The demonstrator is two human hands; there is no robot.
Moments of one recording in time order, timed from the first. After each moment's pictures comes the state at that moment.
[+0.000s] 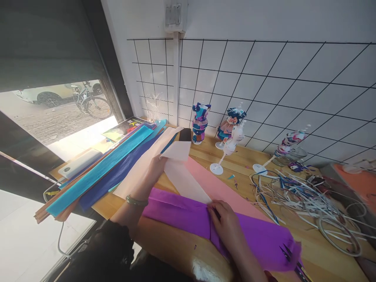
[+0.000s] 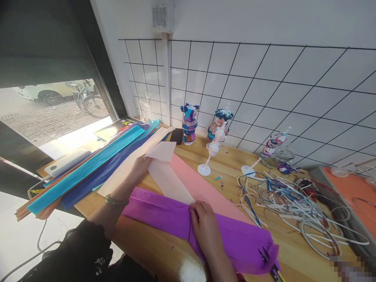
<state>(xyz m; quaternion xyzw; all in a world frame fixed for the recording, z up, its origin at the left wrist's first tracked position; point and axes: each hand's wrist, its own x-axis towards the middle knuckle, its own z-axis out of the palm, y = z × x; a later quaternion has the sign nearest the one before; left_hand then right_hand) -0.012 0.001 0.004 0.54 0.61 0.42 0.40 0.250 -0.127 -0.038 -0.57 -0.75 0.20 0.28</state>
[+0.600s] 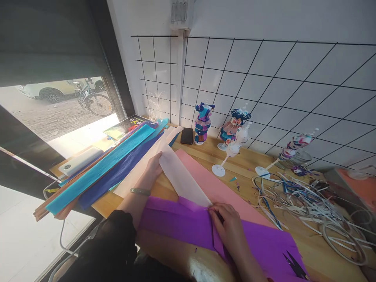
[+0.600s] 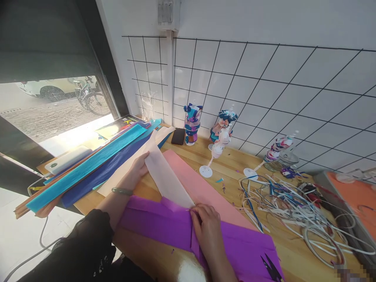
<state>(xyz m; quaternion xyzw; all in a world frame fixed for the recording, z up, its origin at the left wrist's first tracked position) -0.026 0.045 -0.025 0.11 0.44 0.61 0.65 0.250 -0.128 -0.039 -0.58 -0.75 0.17 0.29</state>
